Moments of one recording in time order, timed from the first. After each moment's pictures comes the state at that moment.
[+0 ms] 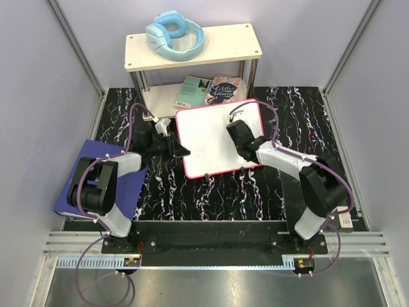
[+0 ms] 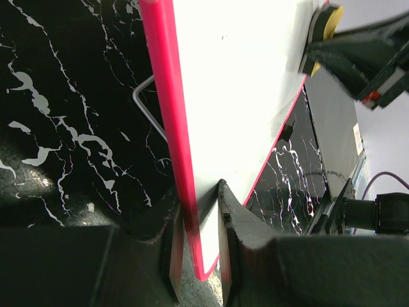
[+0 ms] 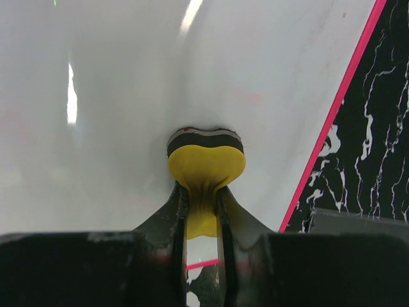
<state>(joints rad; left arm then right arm) -0.19 1.63 0.74 0.30 0.75 -0.47 0.63 1.72 1.14 -0.26 0.55 0.13</state>
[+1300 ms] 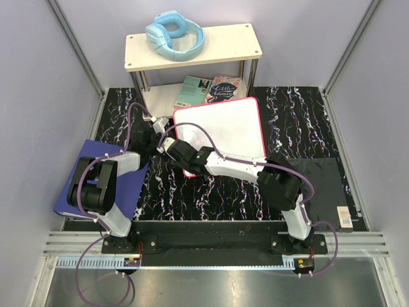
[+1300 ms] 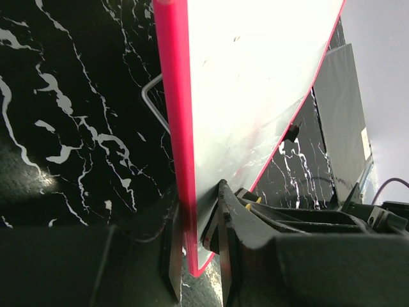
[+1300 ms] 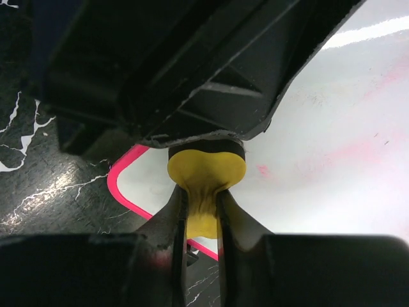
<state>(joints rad) -0.17 1.64 0.75 0.29 0.75 -0.45 1.04 2.05 1.57 -0.44 0.38 -0.16</state>
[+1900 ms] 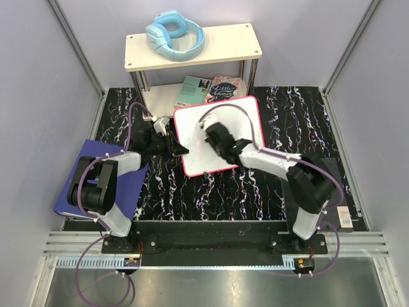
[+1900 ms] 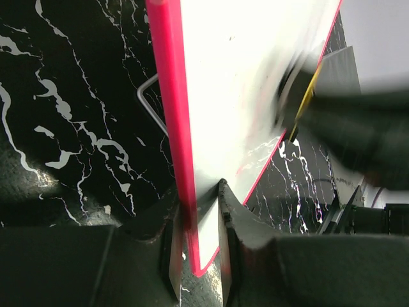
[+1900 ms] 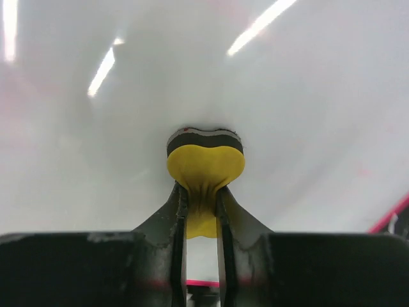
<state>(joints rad) -0.18 1.64 0.75 0.30 0.73 -0.46 0.82 1.81 1.23 -0.16 0.42 -0.09</state>
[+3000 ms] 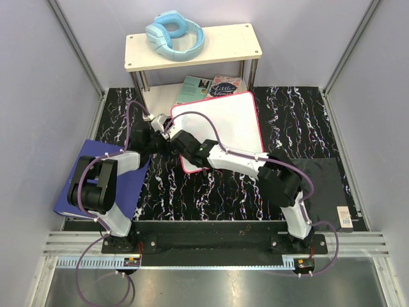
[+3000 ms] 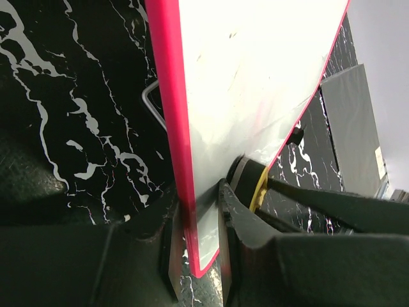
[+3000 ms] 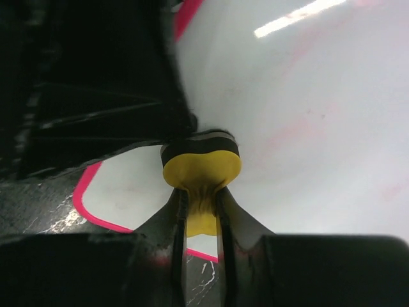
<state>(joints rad) -0.17 1.65 0.76 0.33 0.69 -0.46 0.98 2.07 1.61 -0.40 0.46 -0.10</state>
